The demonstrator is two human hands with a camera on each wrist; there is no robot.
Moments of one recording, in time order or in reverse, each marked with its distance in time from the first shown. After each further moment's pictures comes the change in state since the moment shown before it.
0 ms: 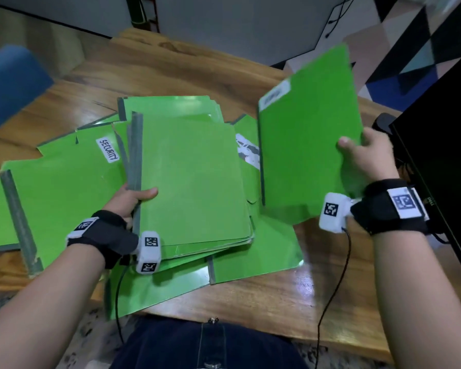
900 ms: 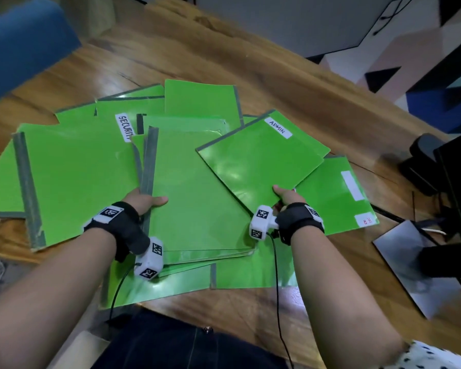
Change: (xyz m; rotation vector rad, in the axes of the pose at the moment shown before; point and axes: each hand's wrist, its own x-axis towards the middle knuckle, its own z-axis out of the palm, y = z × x) left_hand 0.018 -0.025 -0.001 0.393 0.122 -0.219; right_hand -0.004 0.042 0.191 0.135 -0.386 0.724
